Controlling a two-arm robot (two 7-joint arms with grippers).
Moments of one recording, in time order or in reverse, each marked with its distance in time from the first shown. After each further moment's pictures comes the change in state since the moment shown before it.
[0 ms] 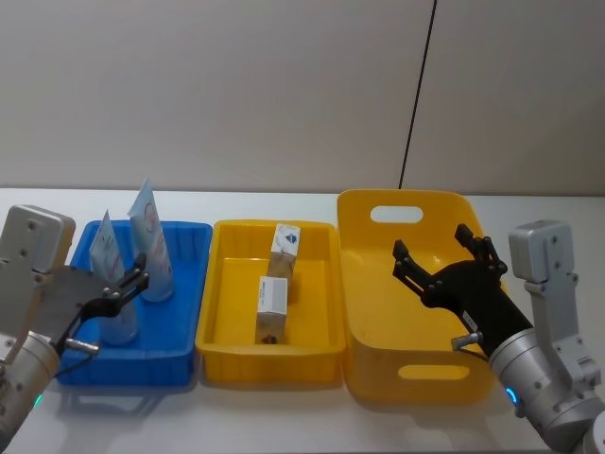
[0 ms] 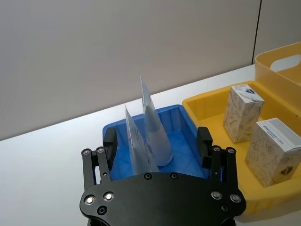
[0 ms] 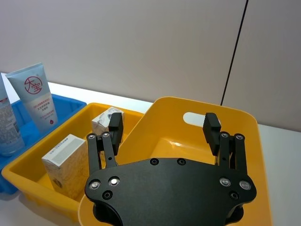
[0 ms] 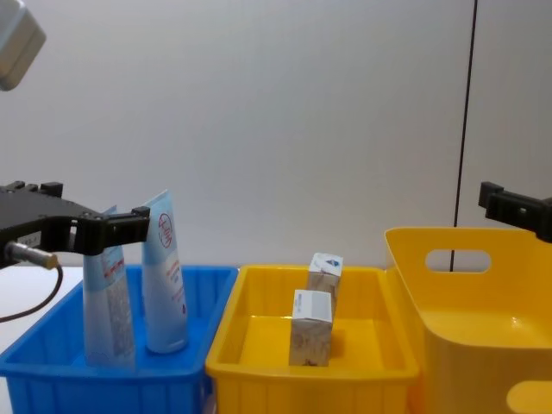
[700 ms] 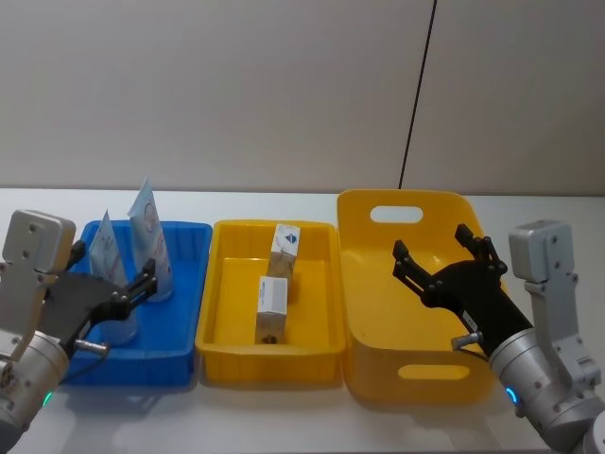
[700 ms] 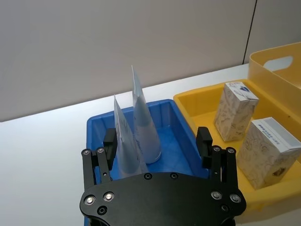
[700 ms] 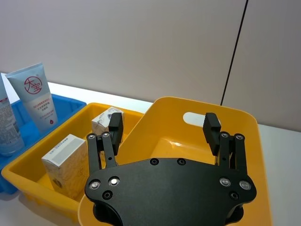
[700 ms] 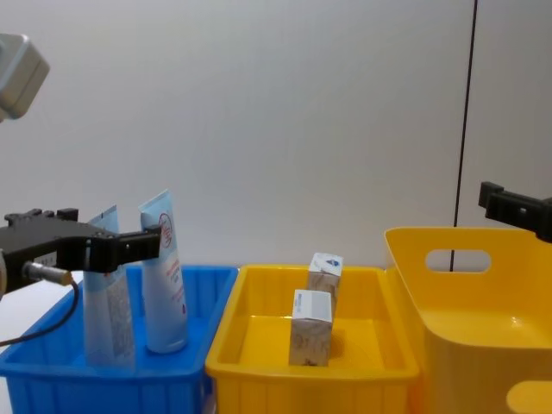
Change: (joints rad) left arm -0.029 -0.046 -0.016 0.089 -0.047 -0.027 -0.066; right arm 0.000 0.000 0.000 0.000 0.000 0.000 0.000
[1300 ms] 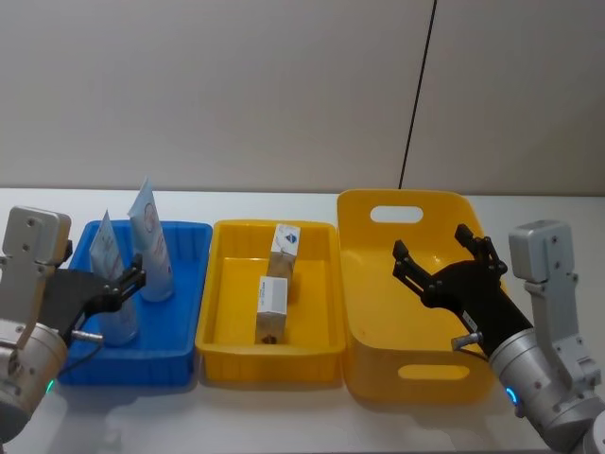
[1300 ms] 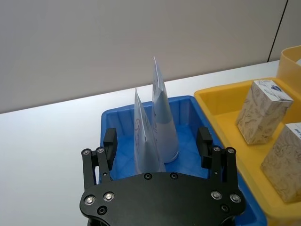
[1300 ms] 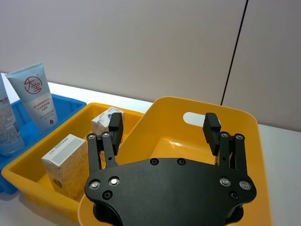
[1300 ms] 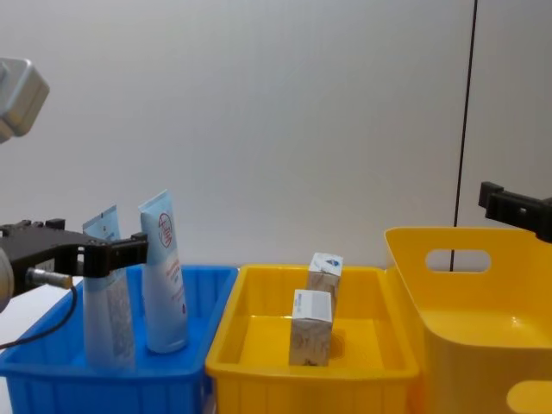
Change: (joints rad) left arm -0.044 -0.049 -0.011 0.087 0.025 -0.001 0.033; right arm 0.000 0.000 0.000 0.000 0.000 0.000 0.000
